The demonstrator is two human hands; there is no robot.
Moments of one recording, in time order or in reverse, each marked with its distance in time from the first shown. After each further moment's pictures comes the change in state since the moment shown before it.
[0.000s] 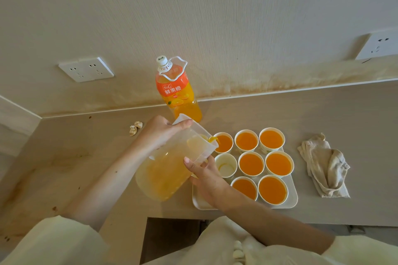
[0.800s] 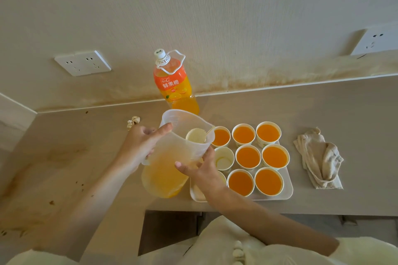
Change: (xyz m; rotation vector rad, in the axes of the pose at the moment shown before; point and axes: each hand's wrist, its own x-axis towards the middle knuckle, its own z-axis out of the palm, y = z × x) left_hand -0.039 -0.039 -0.003 -0.400 0.057 0.114; right_hand -0.024 -0.005 0.009 -0.292 0.110 -0.205
